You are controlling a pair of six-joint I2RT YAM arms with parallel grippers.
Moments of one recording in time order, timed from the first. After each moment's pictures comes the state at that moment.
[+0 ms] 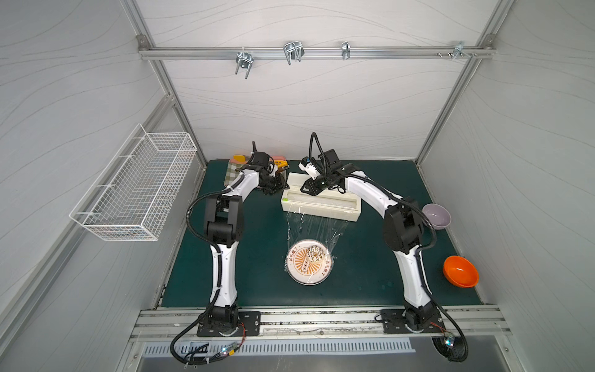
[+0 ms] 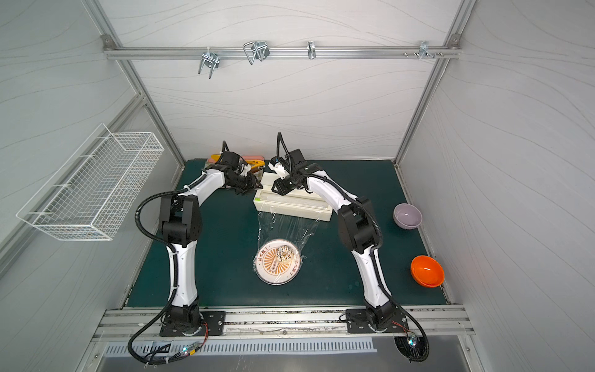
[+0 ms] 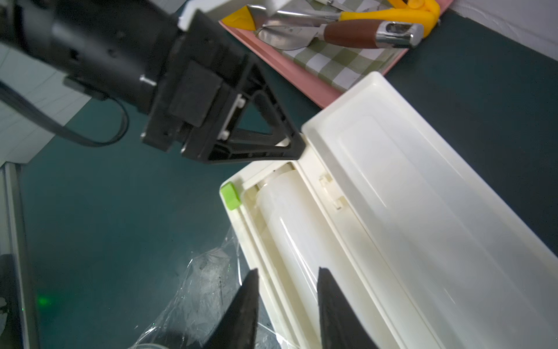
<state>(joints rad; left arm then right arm) -0.14 2.20 1.79 -0.70 0.50 -0.42 0.59 2.20 1.97 -0.63 -0.43 -0.08</state>
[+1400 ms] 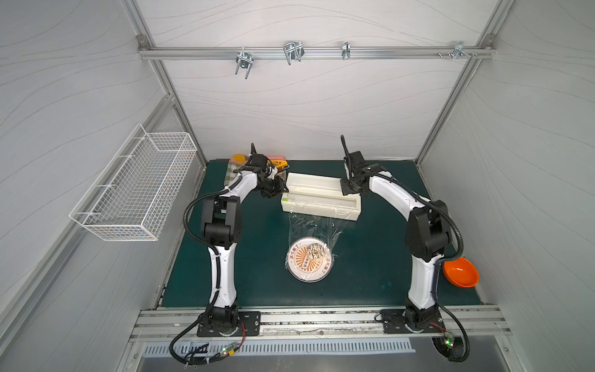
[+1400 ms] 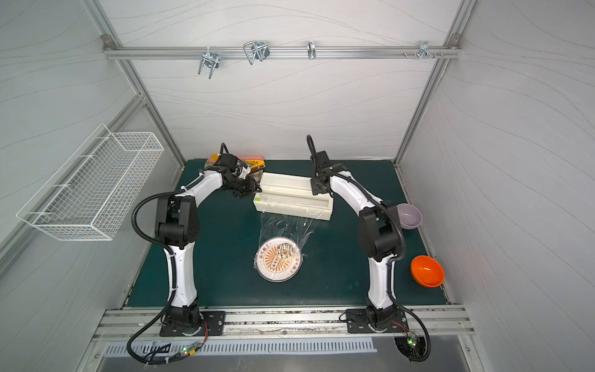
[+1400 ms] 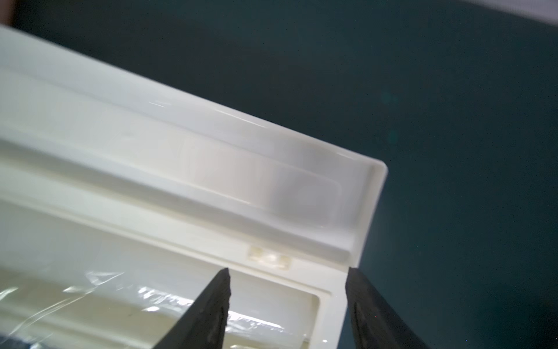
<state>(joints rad) -0.13 2.18 1.76 -0.74 0.54 -0.33 0.52 1.99 1.77 -0.77 0.15 0.08</state>
